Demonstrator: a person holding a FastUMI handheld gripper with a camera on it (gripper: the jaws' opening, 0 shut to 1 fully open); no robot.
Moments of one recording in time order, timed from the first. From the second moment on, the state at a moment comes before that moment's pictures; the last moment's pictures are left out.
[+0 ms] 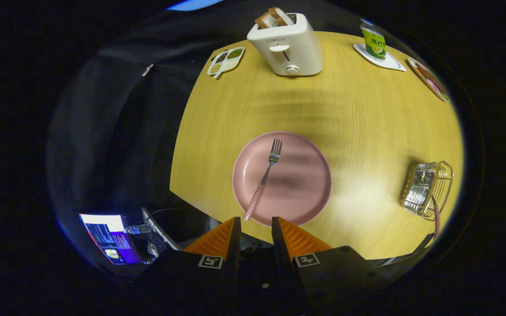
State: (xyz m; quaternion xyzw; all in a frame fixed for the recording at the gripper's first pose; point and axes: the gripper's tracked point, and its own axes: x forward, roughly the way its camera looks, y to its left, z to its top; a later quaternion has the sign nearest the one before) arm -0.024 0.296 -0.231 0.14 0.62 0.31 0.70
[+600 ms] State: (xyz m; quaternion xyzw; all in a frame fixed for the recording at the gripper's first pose) arm -0.031 0.354 -0.321 0.11 0.66 0.24 0.70
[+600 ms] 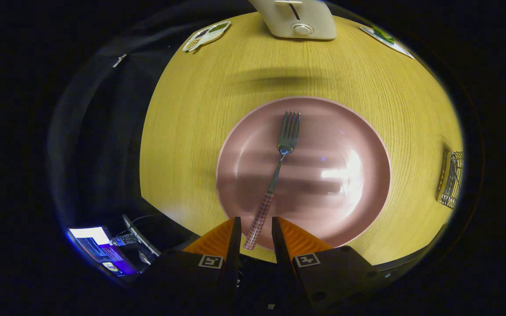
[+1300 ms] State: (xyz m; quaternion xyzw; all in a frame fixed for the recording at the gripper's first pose) arm -0.037 0.349 -0.334 0.14 0.70 0.21 0.67
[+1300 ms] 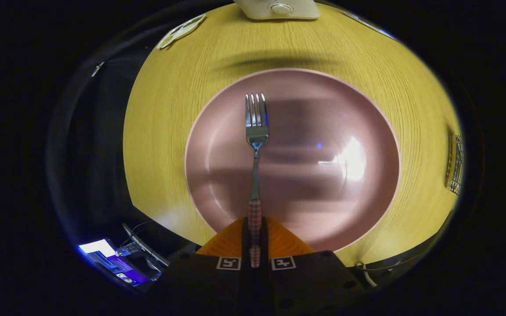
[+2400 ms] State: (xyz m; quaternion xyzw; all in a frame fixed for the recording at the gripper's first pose) arm -0.011 0.136 -0.198 0.15 0.64 0.29 0.69
